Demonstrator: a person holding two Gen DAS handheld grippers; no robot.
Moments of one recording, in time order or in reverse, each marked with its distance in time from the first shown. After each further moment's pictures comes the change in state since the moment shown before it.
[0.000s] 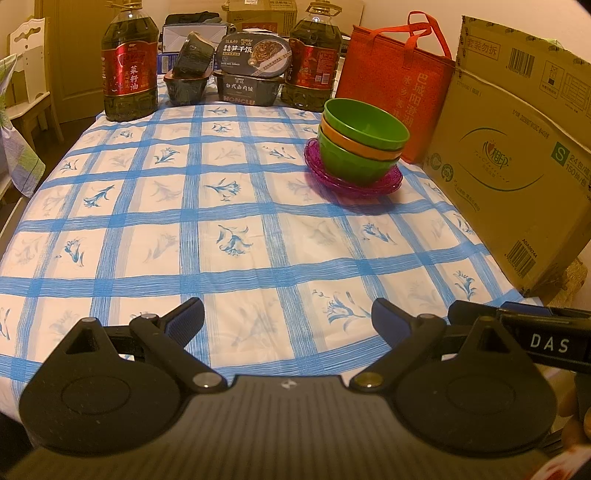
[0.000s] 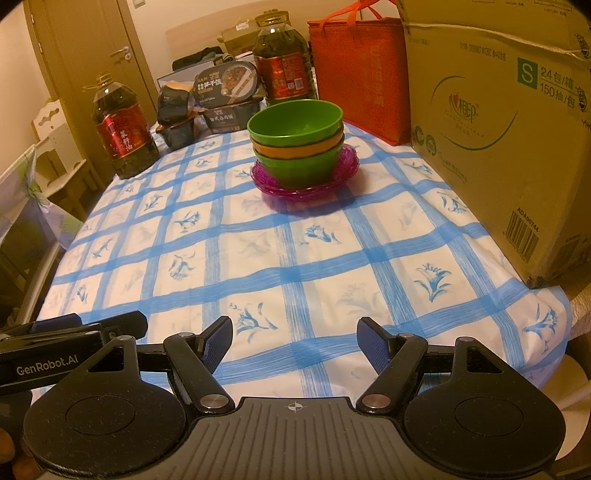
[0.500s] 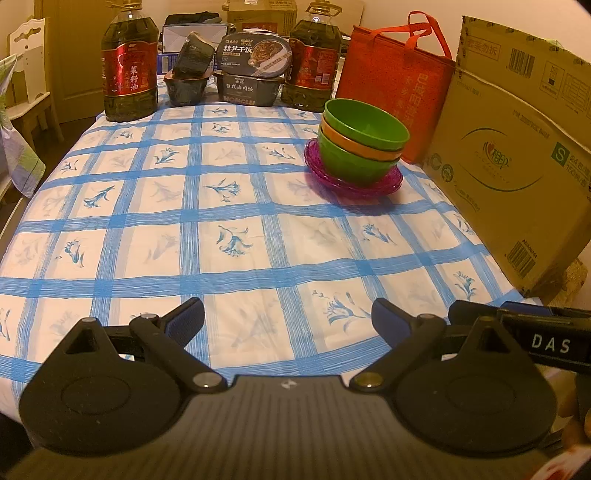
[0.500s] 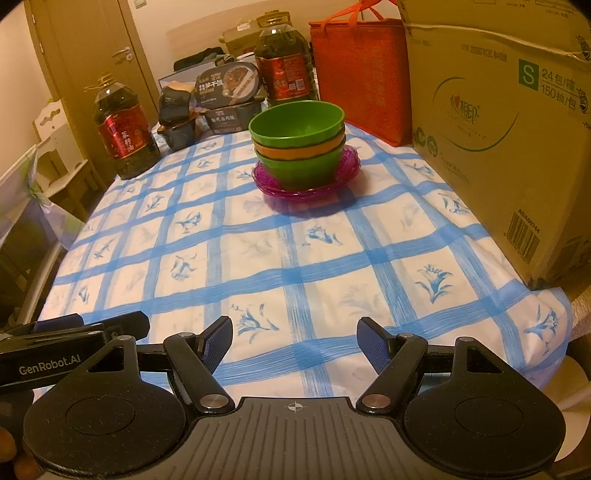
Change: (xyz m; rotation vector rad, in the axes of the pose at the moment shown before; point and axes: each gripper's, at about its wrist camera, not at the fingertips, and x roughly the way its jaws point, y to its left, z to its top) left arm 0.000 0.000 0.001 0.003 -0.002 0.001; right arm 0.000 0.003 0.001 -0.001 -0.001 0.003
